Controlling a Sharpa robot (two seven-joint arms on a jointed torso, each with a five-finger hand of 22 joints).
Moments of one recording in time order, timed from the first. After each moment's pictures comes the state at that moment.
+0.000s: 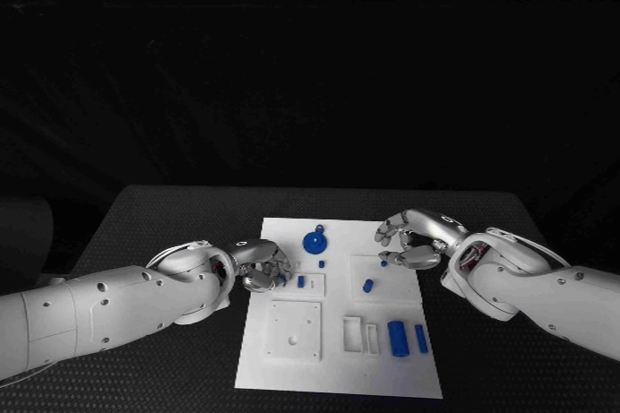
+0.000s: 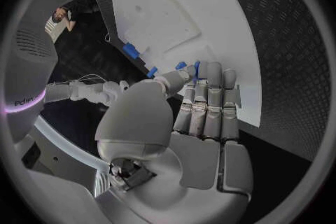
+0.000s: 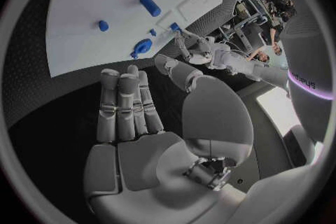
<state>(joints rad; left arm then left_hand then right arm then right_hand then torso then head) 1.12 -0.79 -0.19 1.42 -1.35 -0.23 0.03 1.26 -0.01 0.69 -0.15 0.05 0.95 0.13 0.26 0.52 1.19 0.09 0.09 0.30 1.01 -0.01 0.96 0.56 0.01 0.78 -0.08 0.64 1.31 1.12 -0.88 -0.09 1.51 -1.34 -0.42 0.06 1.09 -0.28 0.75 -0.16 0.21 0.91 0.17 0.31 0.44 1.07 0.08 0.38 0.30 1.19 -0.04 1.10 0.84 0.24 1.12 0.01 0.83 1.31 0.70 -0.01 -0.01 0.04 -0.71</state>
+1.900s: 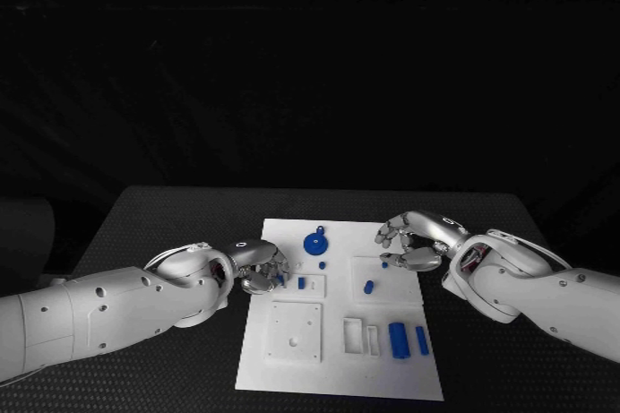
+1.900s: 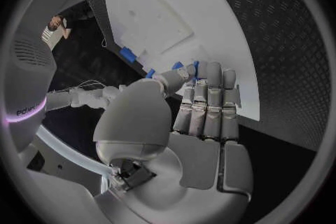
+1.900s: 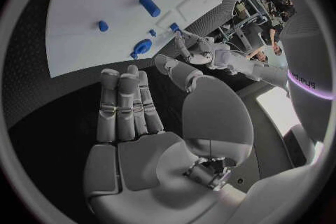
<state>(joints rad) 1.12 -0.81 -0.19 1.43 -1.42 -0.26 0.01 1.25 -0.09 0.71 -0.16 0.05 0.93 0.14 0.26 0.52 1.21 0.09 0.08 0.29 1.01 -0.01 0.97 0.57 0.01 0.79 -0.09 0.65 1.31 1.12 -0.88 -0.09 1.51 -1.34 -0.42 0.06 1.09 -0.28 0.75 -0.16 0.21 0.91 0.17 0.31 0.44 1.07 0.07 0.38 0.30 1.19 -0.03 1.10 0.84 0.24 1.12 0.01 0.83 1.31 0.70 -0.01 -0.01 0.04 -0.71</state>
